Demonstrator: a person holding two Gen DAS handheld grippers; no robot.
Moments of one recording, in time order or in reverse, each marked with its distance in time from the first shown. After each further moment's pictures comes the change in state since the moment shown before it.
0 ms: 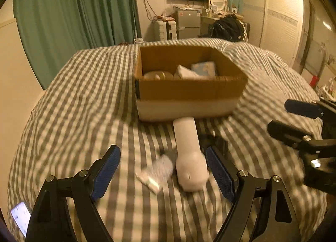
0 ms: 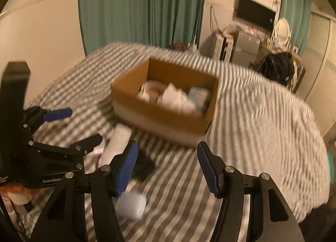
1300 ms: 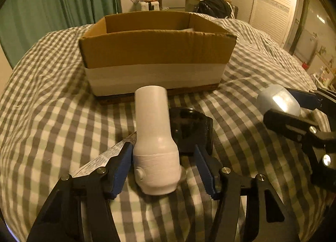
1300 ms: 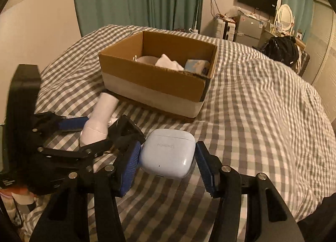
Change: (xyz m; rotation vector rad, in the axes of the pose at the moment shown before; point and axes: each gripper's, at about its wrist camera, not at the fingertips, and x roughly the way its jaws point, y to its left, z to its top) left arm 0.064 -0.035 -0.013 0.035 0.125 -0.106; right arm 0.038 -0.017 -0.036 0.027 0.078 0.033
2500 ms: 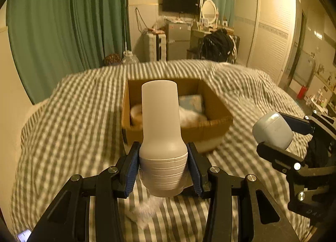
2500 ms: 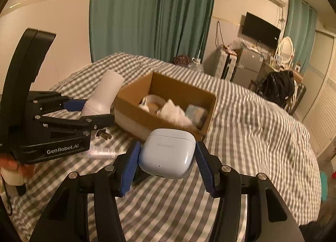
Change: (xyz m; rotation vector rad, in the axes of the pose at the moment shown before) left arm -0.090 0.038 0.081 -0.044 -0.225 0.013; right arm -0.065 0.020 0.051 -0.130 -0.184 -0.054
